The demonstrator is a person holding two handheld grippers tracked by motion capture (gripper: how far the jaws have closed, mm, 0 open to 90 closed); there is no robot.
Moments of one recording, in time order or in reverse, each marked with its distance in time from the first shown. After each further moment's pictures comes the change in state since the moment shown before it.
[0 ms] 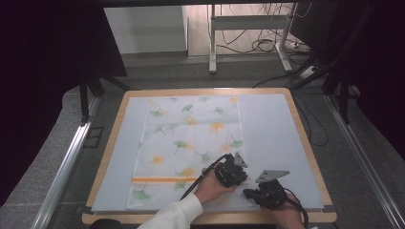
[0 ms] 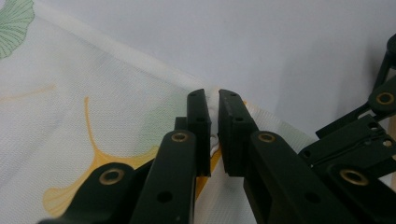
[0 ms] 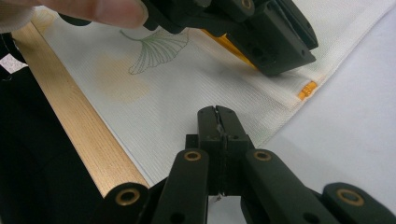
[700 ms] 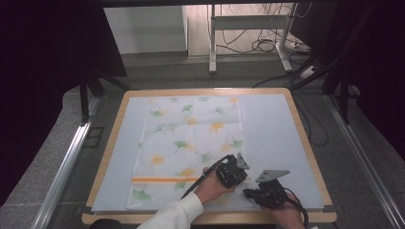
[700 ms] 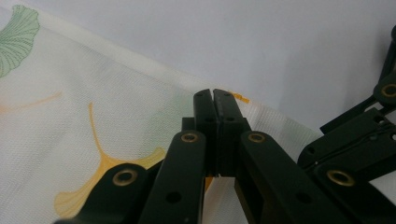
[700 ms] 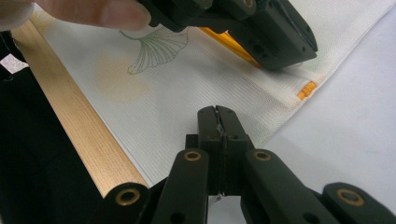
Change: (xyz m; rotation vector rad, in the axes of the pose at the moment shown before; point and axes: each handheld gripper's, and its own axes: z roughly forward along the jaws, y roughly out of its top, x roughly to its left) left arm -0.003 0.002 -0.001 0.031 0.043 0.082; right arm -0.001 0.000 0.000 0.001 0.003 0.001
